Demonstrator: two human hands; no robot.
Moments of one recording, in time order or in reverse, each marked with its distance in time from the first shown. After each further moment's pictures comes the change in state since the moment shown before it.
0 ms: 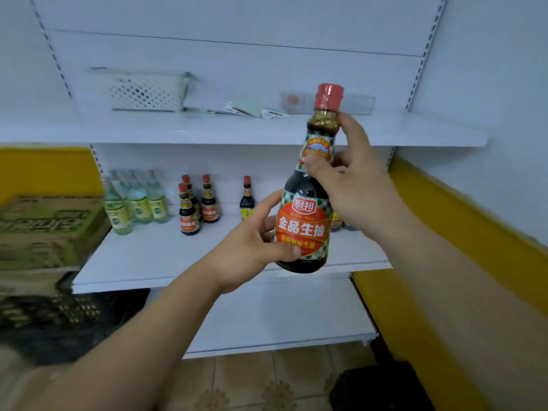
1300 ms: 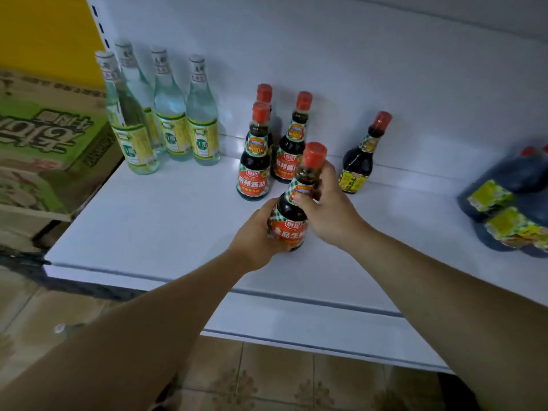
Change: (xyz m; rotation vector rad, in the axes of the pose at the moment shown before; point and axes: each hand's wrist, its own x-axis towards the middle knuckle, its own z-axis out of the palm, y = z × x) left_hand 0.167 -0.336 -0.354 0.328 0.403 -0.271; right_hand 0.234 0.310 0.405 -0.087 -0.442 0.201
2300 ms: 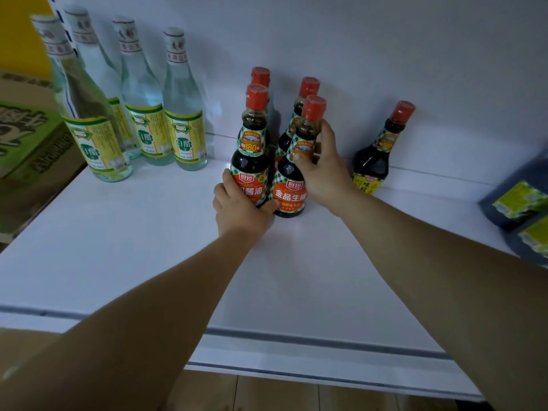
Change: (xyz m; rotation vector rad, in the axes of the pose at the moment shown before) left_hand 0.097 -0.041 -0.006 0.249 0.565 -0.132; right_hand 0.104 0.029 0.017 0.053 0.156 -0.047
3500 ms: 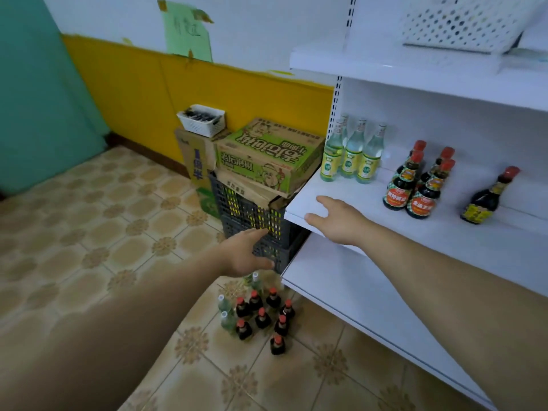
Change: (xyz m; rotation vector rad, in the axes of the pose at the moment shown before) left_hand -0.339 -0.018 -0.478 0.527 -0.494 -0.170; right_hand -0.333 -0.302 0.076 -0.523 -0.687 -0.159
